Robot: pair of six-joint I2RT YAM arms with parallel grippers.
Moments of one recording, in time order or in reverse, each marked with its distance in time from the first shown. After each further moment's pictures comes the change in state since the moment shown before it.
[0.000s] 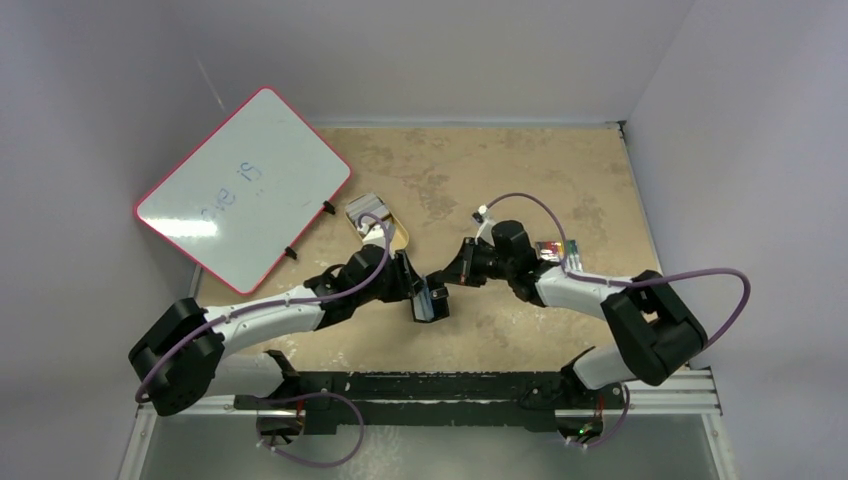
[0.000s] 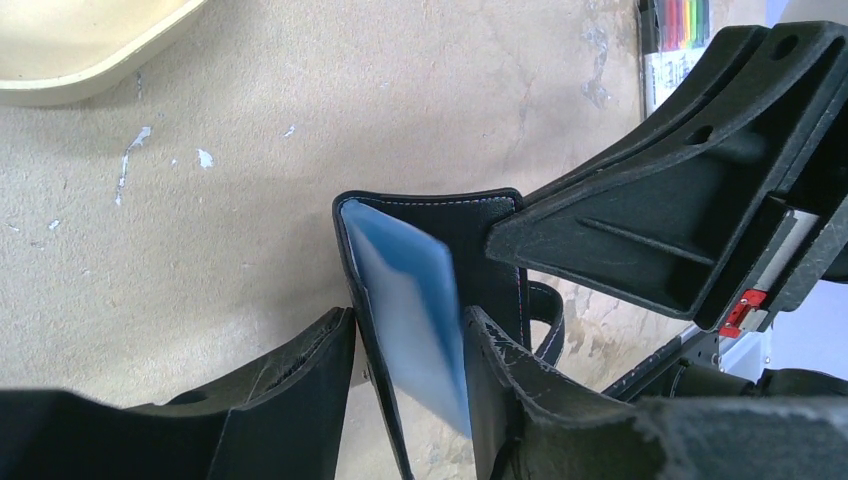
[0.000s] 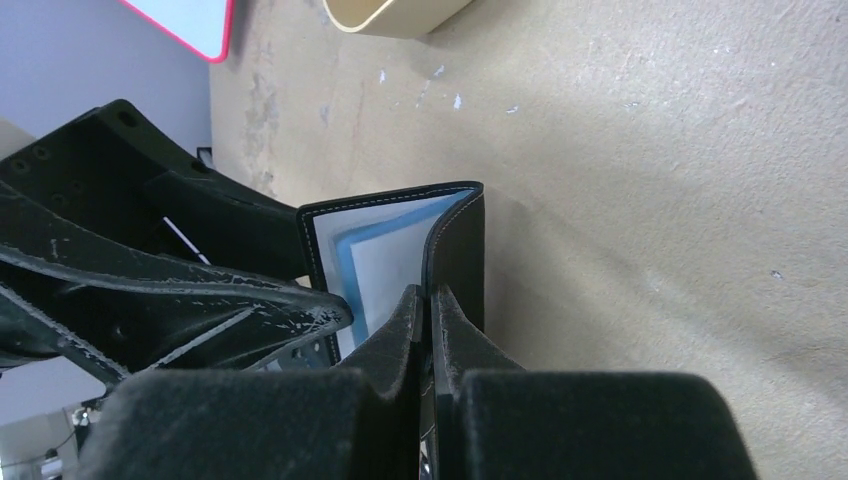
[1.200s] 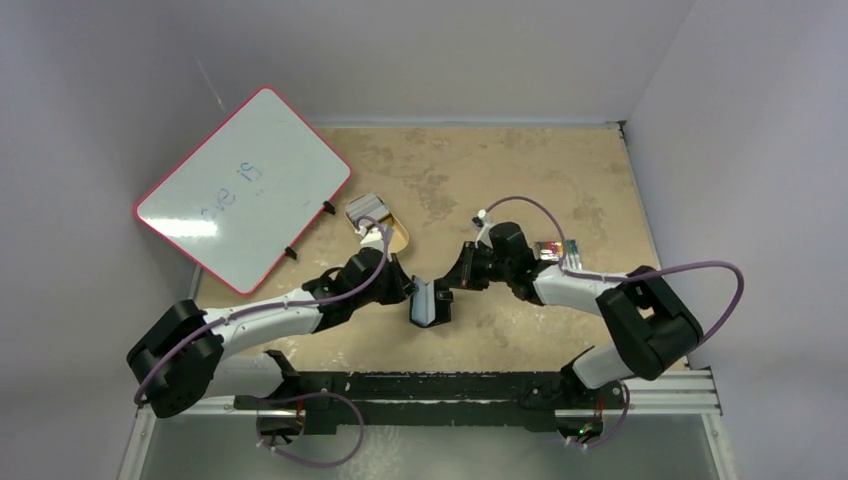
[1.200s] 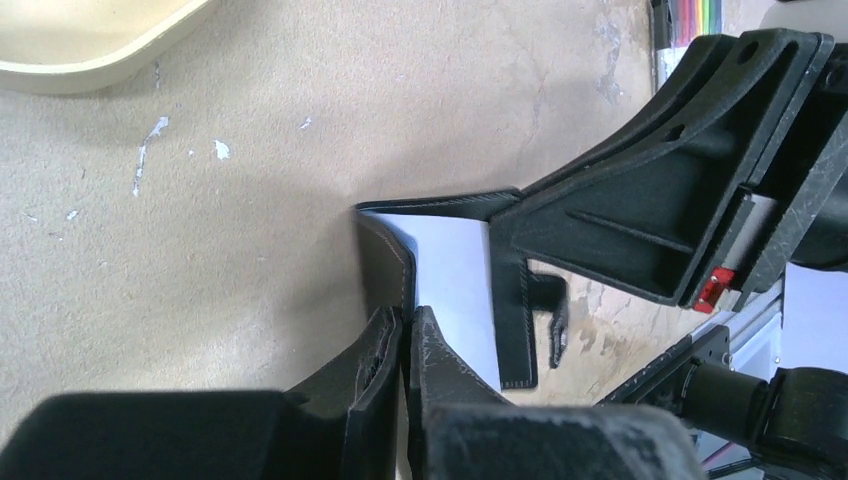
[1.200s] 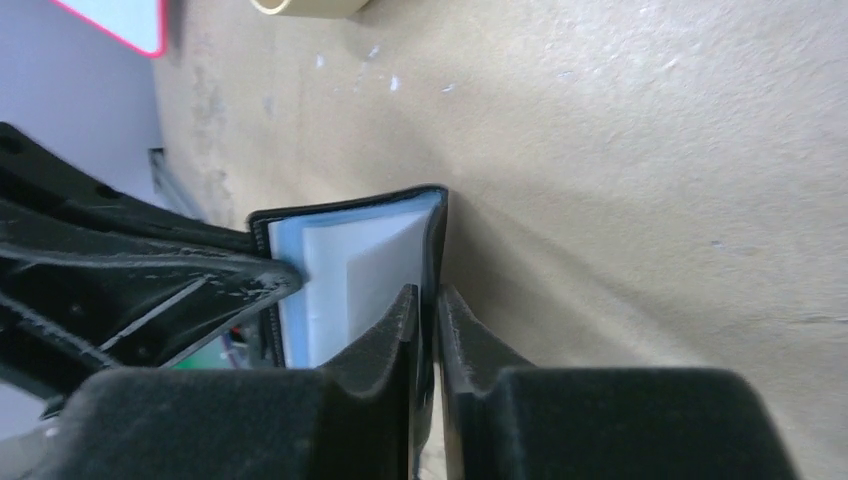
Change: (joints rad) left arm 0.002 -0.008 -0.033 0.027 0.005 0.000; right arm 0.000 0.026 -0.022 0.005 0.009 -0.004
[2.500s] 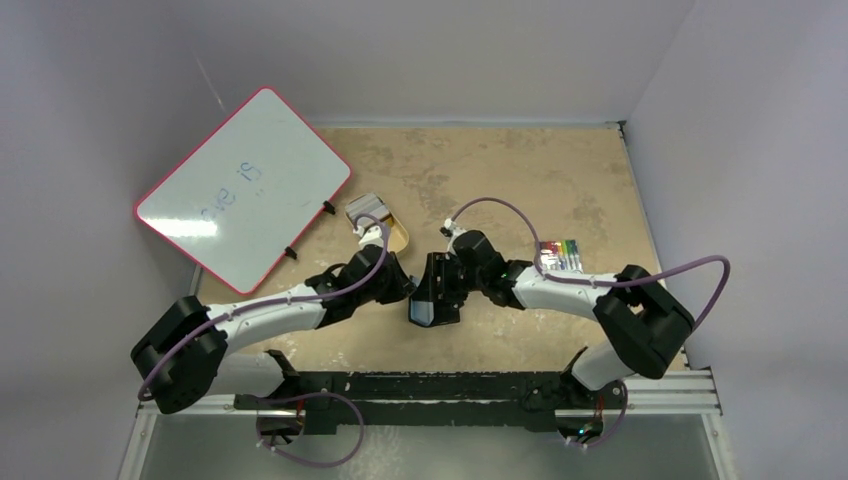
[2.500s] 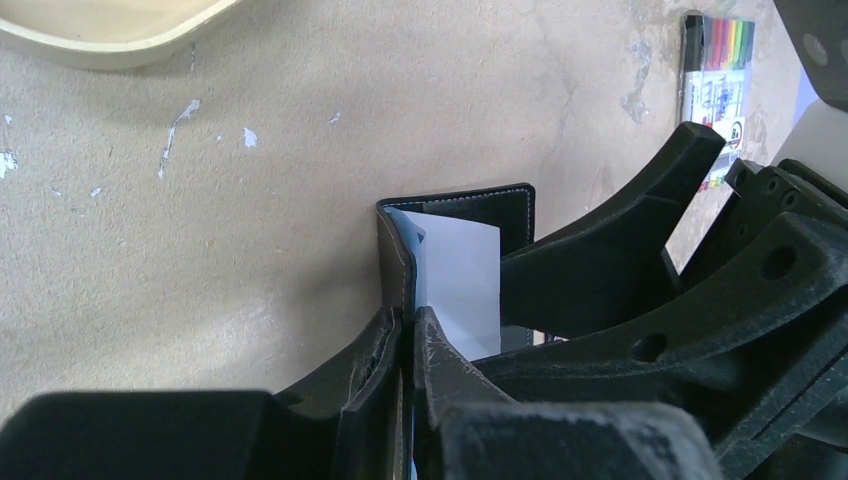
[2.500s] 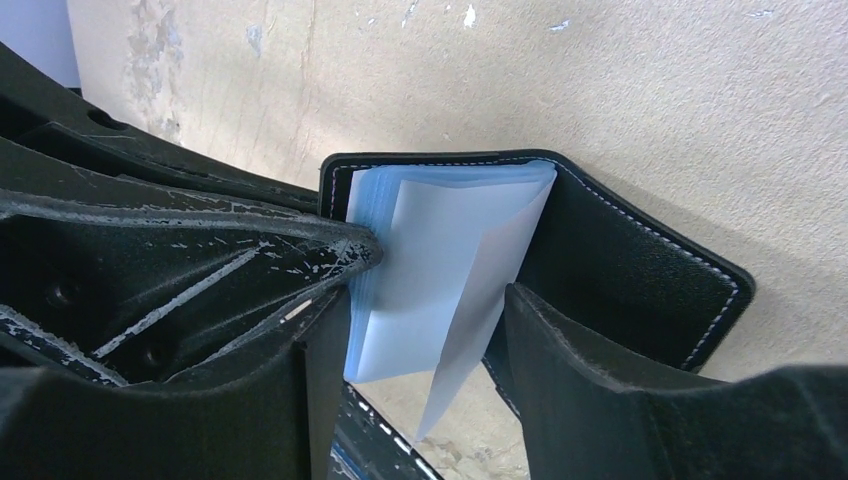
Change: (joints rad) left arm 0.004 0.023 0.042 -0.081 -0.025 -0.073; right arm 0.231 0.023 0.156 -0.238 0.212 -0.048
